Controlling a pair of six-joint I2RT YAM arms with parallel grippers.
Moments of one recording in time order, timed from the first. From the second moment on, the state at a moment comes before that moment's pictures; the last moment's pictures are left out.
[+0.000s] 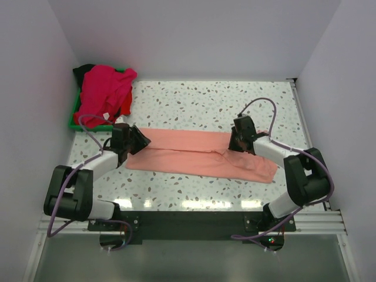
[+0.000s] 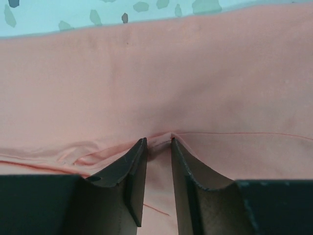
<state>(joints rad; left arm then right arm) -0.16 1.38 0.56 0.11 0.07 -0.75 0.35 1.55 0.82 -0.22 0.12 0.50</state>
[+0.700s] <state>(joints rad) -0.16 1.35 0.53 0.12 0.07 -0.76 0.55 1.26 0.63 -0.19 0.15 0.65</state>
